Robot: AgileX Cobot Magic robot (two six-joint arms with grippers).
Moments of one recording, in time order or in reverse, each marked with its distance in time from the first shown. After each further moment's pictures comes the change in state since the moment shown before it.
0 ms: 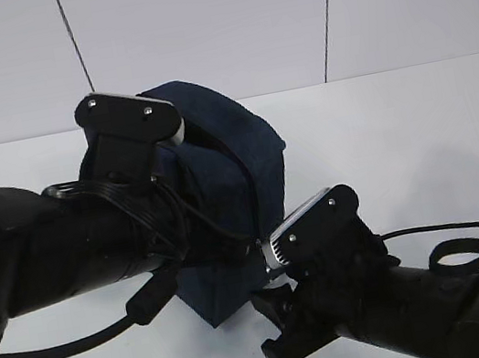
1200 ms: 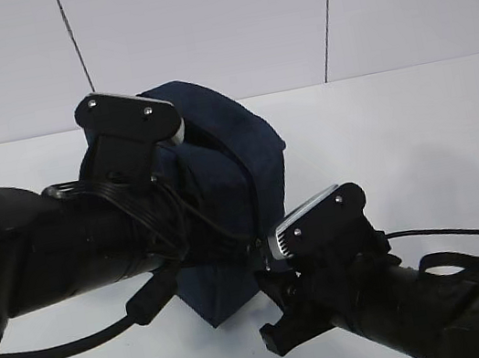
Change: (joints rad) left arm 0.000 0.000 0.000 0.002 0.000 0.000; right arm 0.000 0.067 0.000 0.089 -0.141 -0.017
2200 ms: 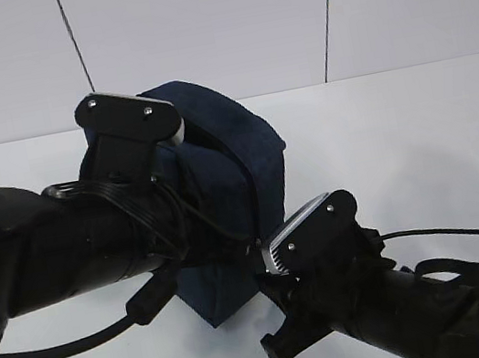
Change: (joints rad) left arm 0.000 0.000 0.000 0.000 0.000 0.000; right arm 0.000 0.024 0.000 -0.026 -0.027 -0.064
